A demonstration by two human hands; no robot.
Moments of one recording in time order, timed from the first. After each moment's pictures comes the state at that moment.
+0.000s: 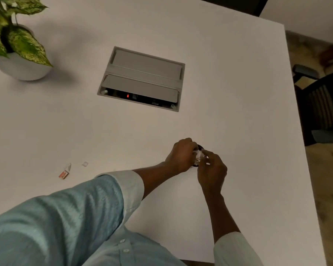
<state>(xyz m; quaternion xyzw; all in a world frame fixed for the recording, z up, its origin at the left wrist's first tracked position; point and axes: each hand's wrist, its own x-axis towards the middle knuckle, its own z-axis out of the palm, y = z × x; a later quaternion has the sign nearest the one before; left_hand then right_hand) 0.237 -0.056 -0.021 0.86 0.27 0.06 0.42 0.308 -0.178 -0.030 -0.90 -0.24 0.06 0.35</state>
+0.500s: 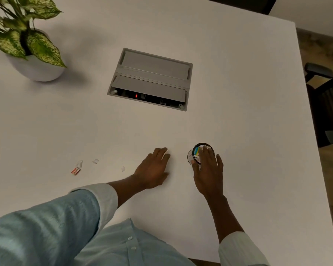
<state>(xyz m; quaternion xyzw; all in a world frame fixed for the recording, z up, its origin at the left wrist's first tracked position) 0.109 -0.041 -0.073 0.94 0.24 -0.09 0.22 0.291 -0.182 -0.048 -0.88 -0.45 0.11 0.09</state>
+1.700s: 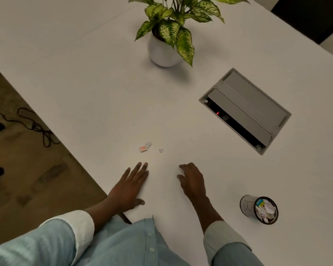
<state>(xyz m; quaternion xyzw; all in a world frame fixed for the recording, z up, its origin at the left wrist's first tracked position) -0.166 -0.089 -0.127 0.82 0.49 -0.14 0.24 0.113 -0.047 -0.100 -0.68 -0.67 0.31 0.05</state>
